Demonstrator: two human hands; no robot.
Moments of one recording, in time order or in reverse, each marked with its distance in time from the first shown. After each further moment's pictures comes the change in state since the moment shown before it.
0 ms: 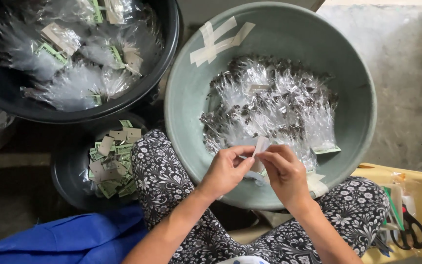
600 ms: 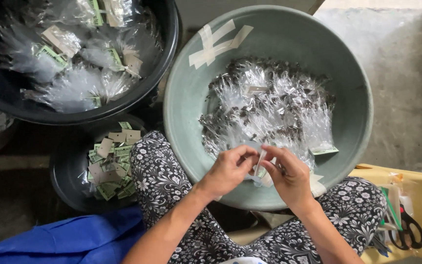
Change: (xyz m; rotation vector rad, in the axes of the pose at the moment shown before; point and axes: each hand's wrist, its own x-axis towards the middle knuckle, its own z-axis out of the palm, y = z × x) left_hand 0.001 0.028 0.004 0.161 -0.066 0.202; right_hand -0.004 0.004 -0.007 0.081 0.008 -0.004
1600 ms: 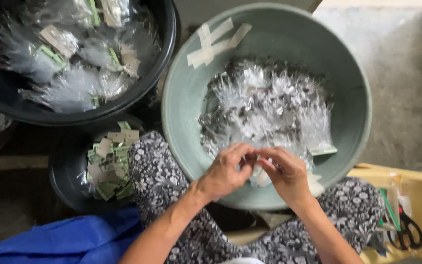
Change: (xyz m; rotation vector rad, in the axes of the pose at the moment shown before) left_hand -0.002 -0.018 0.002 0.156 -0.003 0.116; right_hand 0.015 -0.014 -0.001 0.091 -0.027 0.019
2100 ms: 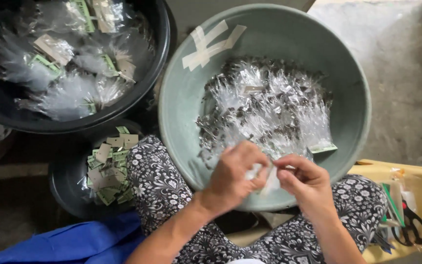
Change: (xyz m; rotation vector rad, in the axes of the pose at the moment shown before) left_hand 0.012 0.053 0.002 0.076 0.082 0.231; right_hand -0.033 0.015 -0.039 0.510 -0.024 0.403
